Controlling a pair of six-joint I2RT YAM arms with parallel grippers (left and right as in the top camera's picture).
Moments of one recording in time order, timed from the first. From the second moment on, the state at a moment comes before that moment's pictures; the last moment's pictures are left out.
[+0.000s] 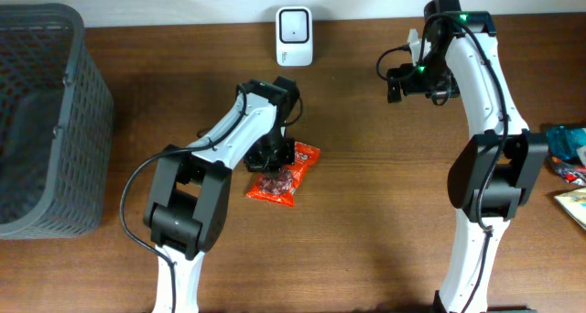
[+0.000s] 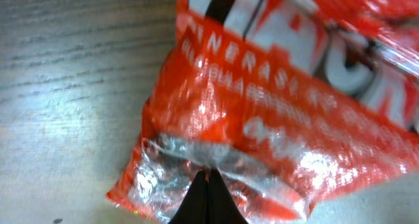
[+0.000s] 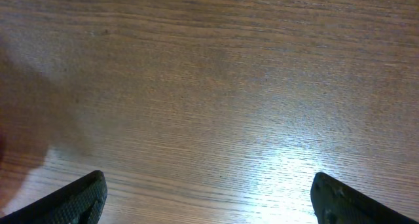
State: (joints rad) left arm -0.46 2.19 1.71 -1.26 0.12 -0.41; right arm -0.01 2.28 2.17 -1.35 -0.09 -0.09
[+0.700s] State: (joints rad) left arm -0.54 2.20 1.64 -1.28 0.31 -0.37; right arm -0.01 2.28 2.17 -1.35 -0.09 -0.09
